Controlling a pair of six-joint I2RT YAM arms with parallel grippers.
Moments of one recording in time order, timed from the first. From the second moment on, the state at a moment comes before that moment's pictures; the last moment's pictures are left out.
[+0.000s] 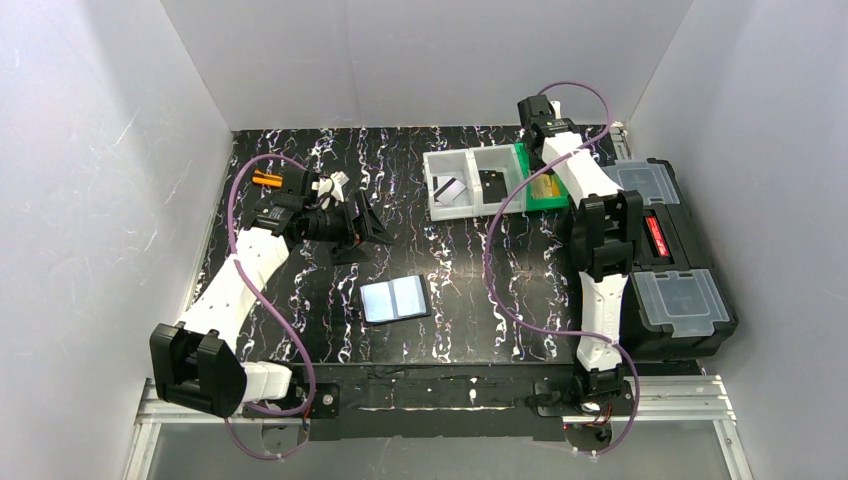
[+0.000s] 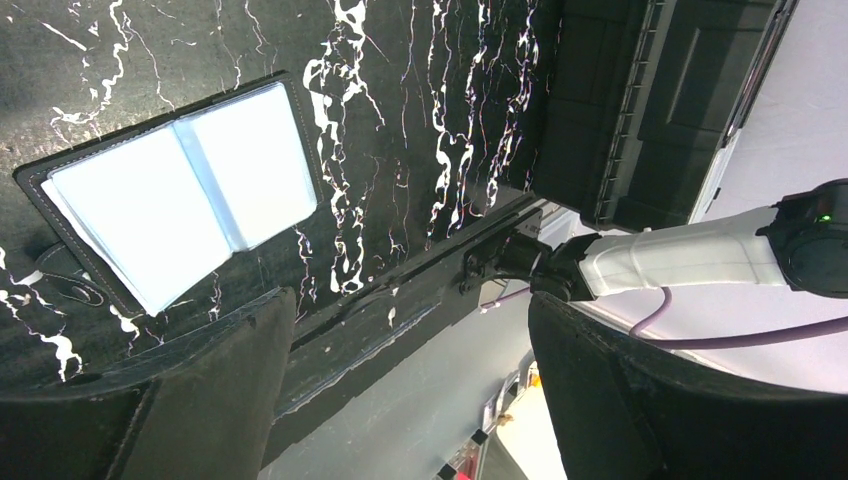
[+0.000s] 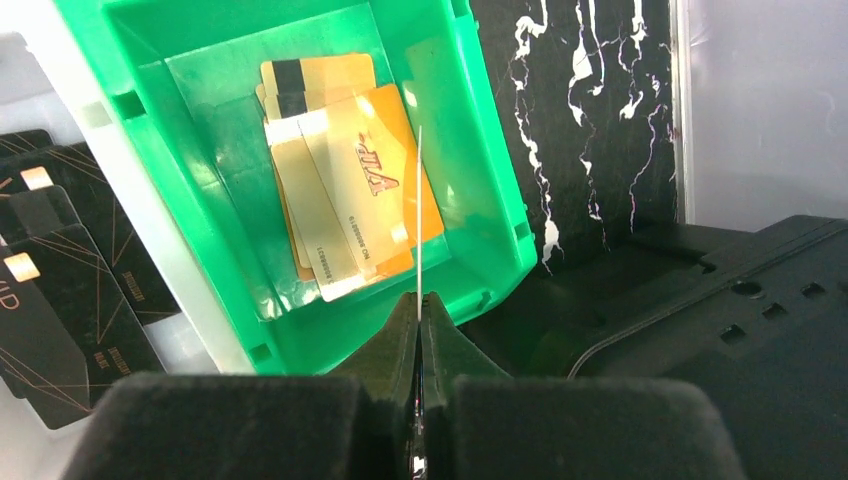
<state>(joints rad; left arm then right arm) -0.25 1.28 1.12 -0.78 0.64 -0.63 0.23 2.17 1.97 -0.81 0.52 0.16</state>
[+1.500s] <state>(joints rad) -0.68 1.59 1.12 -0.80 0.09 -0.64 0.32 1.48 1.35 -0.81 -0.03 0.51</state>
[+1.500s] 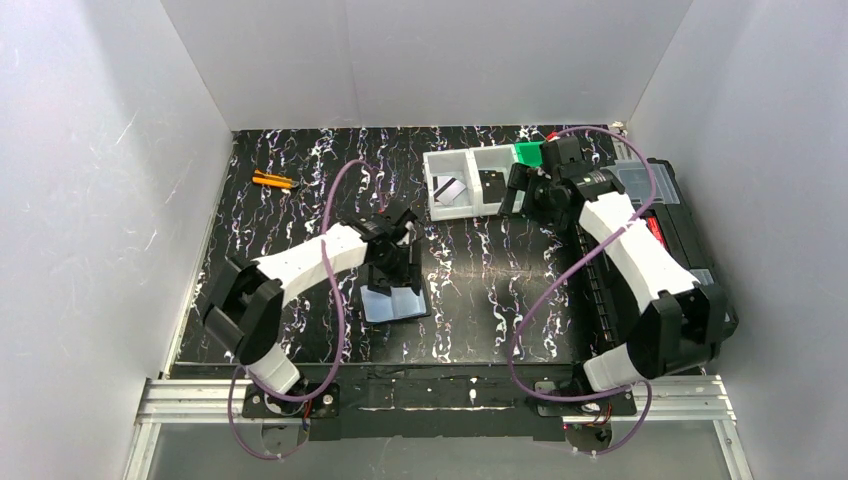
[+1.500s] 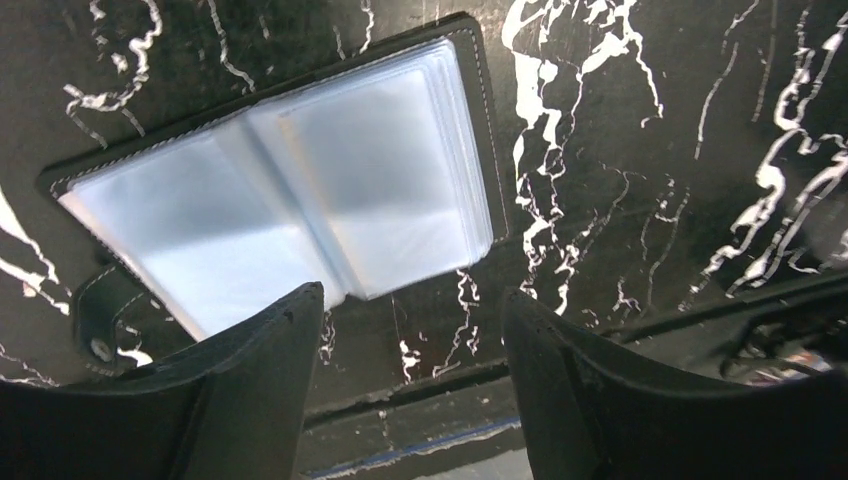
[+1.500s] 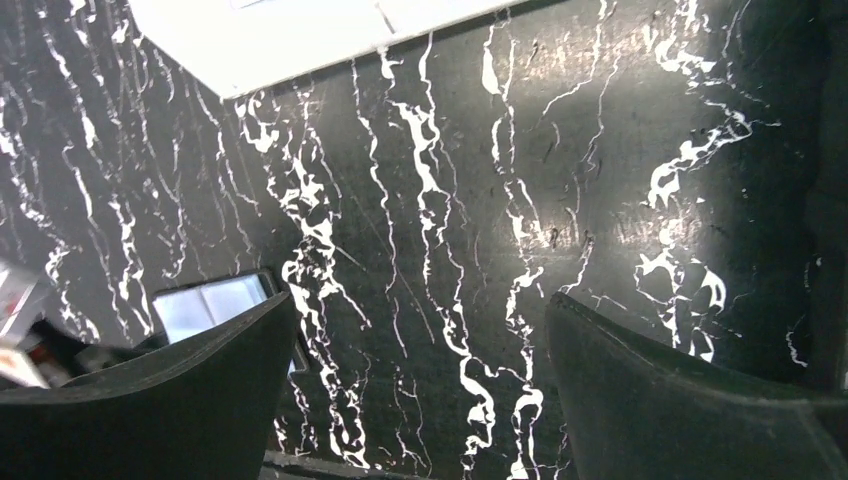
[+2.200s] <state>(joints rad) -0.75 1.80 1.21 -0.81 -0.03 -0.60 0.32 1.40 1.19 -0.74 -0.15 0.55</state>
